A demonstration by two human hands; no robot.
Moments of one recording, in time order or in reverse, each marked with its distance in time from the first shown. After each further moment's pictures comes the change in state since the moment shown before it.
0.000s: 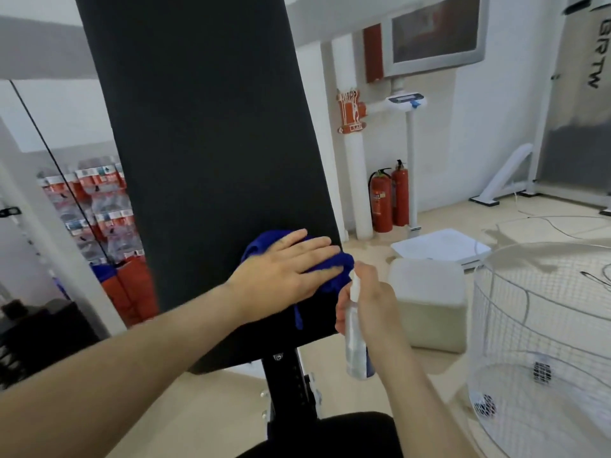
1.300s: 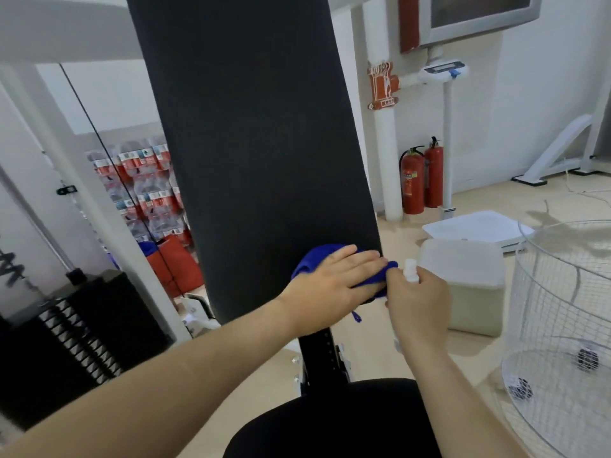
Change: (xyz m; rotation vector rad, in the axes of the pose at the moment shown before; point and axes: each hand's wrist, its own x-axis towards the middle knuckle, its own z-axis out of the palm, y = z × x) left_hand -0.013 0.061 0.029 -0.072 -0.001 -0.017; right_hand -0.008 0.042 -0.011 -0.402 0.406 -0.323
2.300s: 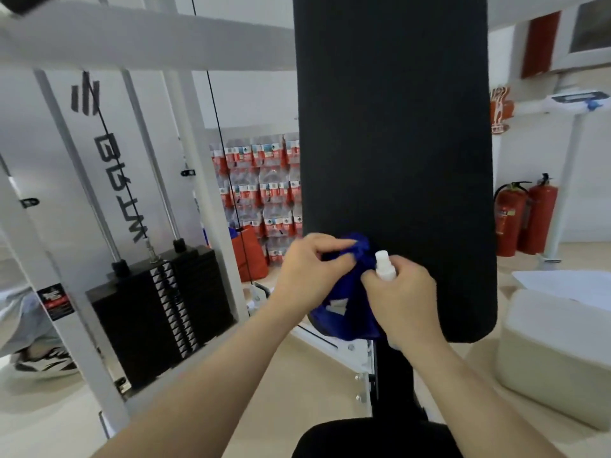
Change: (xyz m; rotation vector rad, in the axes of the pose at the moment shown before) left_hand -0.088 -0.038 -0.096 -0.999 0.473 -1.320; right_hand -0.061 -0.089 0.085 -0.060 -0.470 -0.266
